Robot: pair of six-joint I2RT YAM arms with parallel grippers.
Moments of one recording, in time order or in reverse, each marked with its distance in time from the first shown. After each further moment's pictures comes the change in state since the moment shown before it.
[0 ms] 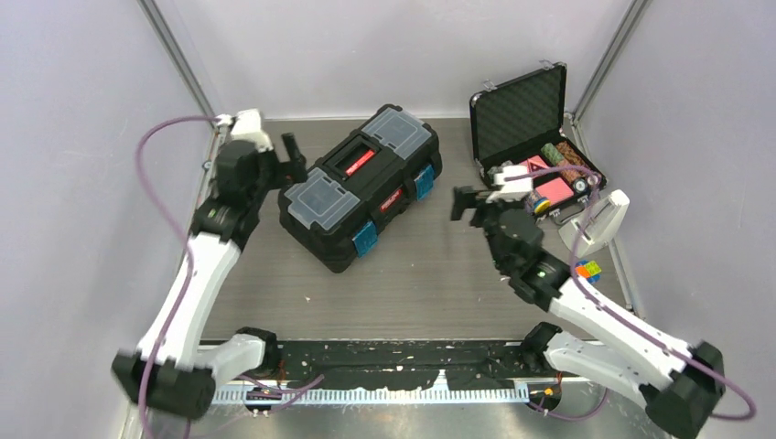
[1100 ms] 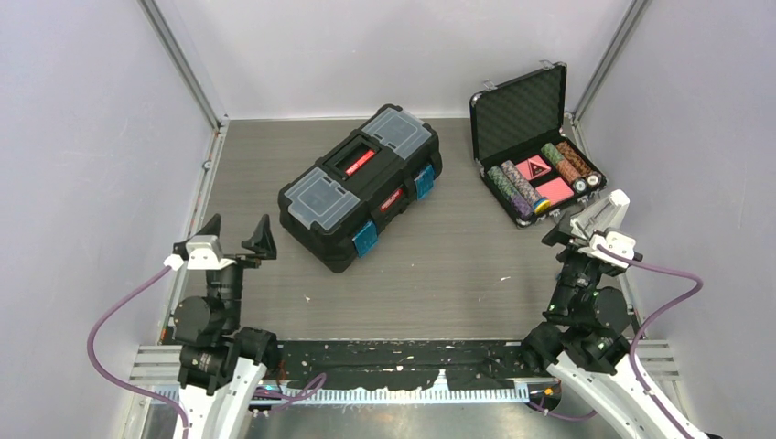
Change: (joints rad) left arm 0.001 -1.106 -0.682 0.290 -0.082 0.234; right arm -0.070 -0.772 -0.235 -0.063 0.570 -0.489
